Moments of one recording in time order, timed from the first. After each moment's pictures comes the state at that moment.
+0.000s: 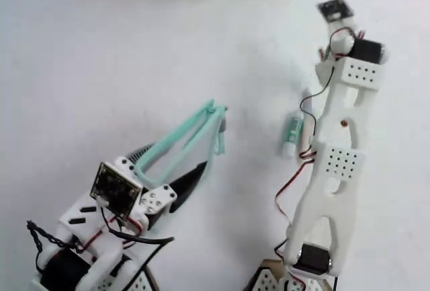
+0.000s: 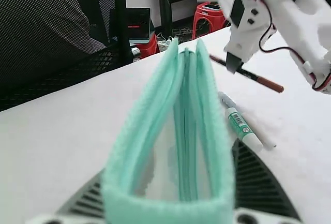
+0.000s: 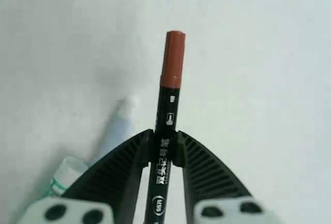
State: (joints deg) left arm 27.9 -104.5 70.2 60.6 -4.2; right arm 12.1 63.8 -90.6 97.8 32.2
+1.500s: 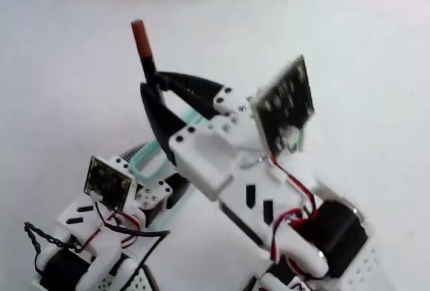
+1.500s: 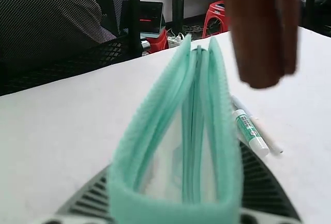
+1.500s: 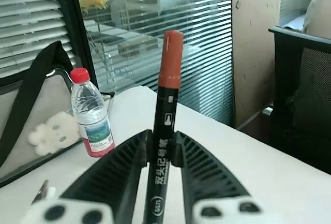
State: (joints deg) left arm 25.1 -104.5 70.2 61.3 -0.8; right arm -50.4 -49.9 7.7 54.0 -2.8
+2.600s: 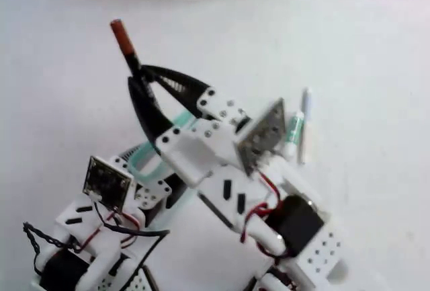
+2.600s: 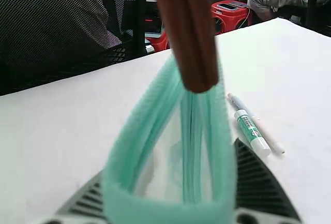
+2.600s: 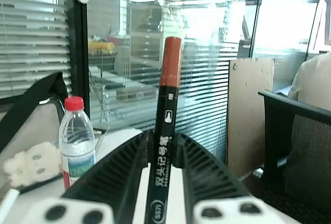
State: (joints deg) left arm 24.7 -104.5 70.2 61.3 -0.8; right arm -49.9 -53.5 32.3 23.0 3.0
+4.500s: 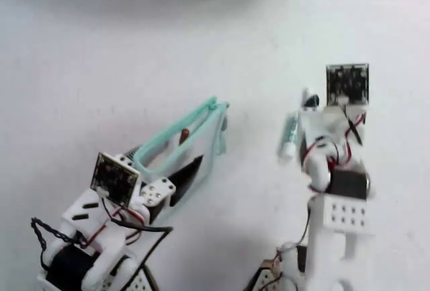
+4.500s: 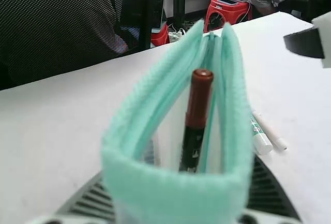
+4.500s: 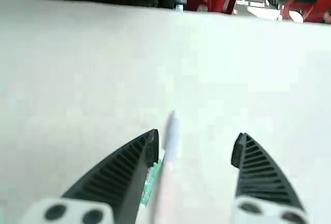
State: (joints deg) left arm 24.7 -104.5 73.4 59.1 -0.8; right arm 5.5 -48.9 52.0 40.4 12.3
